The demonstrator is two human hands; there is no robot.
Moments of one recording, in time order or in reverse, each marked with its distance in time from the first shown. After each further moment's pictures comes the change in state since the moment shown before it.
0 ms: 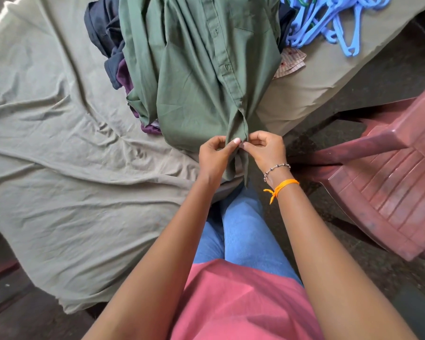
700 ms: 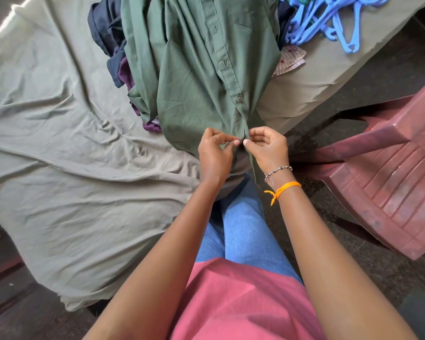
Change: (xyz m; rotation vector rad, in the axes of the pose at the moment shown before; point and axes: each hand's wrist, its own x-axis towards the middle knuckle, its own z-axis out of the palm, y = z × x) left_hand -0.010 0.000 0.004 0.455 0.150 0.311; right_hand -0.016 0.002 -0.003 0.096 0.054 -0.076
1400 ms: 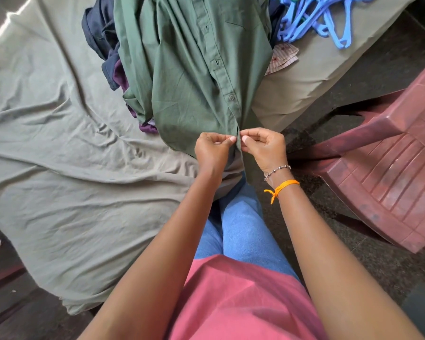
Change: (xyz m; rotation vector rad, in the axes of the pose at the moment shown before) left_hand 0.001 0.006 0.006 -0.222 -0.017 -0.339; right_hand -0.007 0.001 -0.008 0.059 -0.046 -0.011
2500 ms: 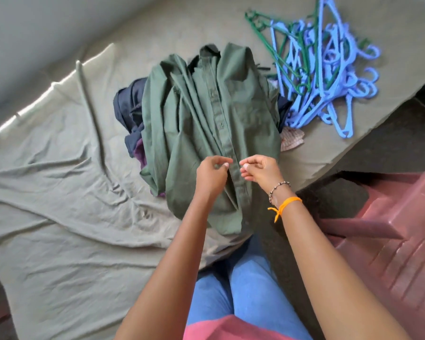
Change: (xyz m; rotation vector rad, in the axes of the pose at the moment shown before) left_hand 0.086 0.114 -0.002 0.283 -0.063 0.128; right_hand 0.138 -0.074 0.022 -0.126 -0.202 0.151
